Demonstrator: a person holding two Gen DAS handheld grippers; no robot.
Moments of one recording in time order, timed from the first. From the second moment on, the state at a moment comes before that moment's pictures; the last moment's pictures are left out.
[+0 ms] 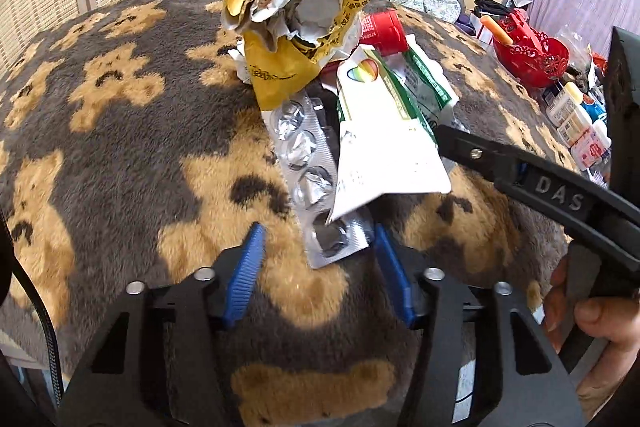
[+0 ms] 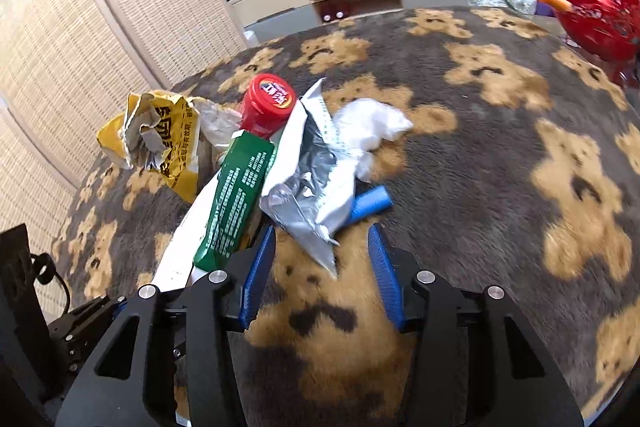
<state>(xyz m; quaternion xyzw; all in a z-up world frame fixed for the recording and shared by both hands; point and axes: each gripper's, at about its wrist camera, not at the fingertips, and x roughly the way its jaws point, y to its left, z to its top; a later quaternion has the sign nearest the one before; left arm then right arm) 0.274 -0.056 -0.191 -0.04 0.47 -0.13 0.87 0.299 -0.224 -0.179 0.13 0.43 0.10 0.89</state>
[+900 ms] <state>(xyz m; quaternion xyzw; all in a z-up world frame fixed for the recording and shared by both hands) 0.181 -0.020 -0.172 -0.04 0.47 -0.14 0.87 0.210 -0.236 -0.159 0.13 0.42 0.07 0.89</state>
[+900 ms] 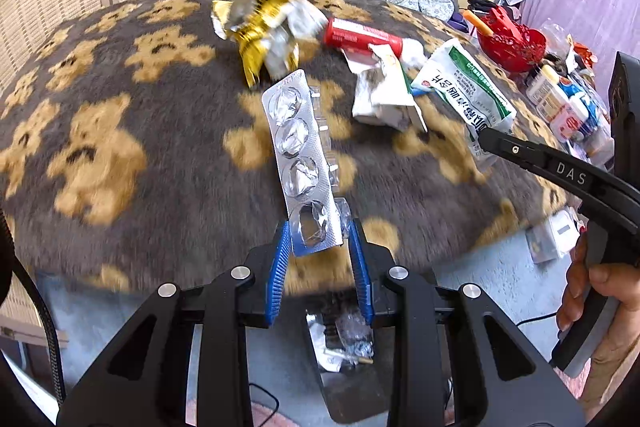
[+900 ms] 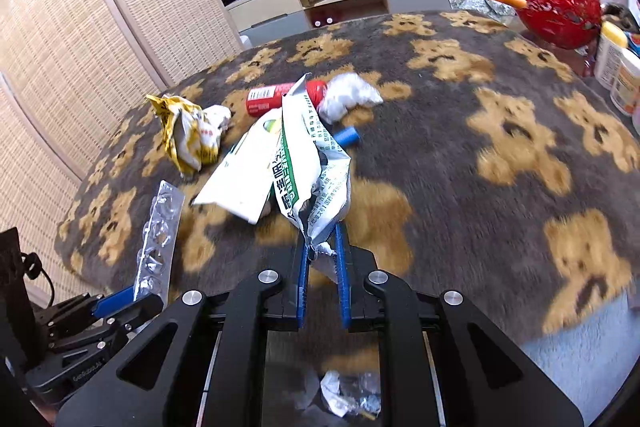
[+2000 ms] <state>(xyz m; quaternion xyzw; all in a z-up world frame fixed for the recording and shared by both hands) 0.047 -0.075 -0.292 -0.02 0.54 -0.19 0.82 0.059 -0.248 -0.278 0.13 0.53 0.06 0.83</state>
